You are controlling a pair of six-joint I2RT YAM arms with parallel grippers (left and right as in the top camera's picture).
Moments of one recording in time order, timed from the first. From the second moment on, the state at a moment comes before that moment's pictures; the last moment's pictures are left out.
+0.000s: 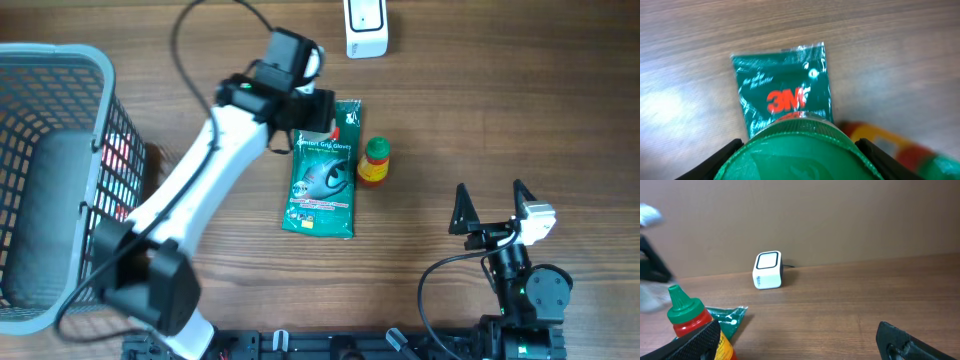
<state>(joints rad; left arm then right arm) -0.46 1.79 1.53 -0.76 0.07 -0.25 -0.07 0.01 0.01 0.01 -0.18 0.14</state>
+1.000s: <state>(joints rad) 0.19 1.21 1.57 -0.93 -0.42 -0.72 -0.07 0.01 0.01 0.01 -0.18 0.14</state>
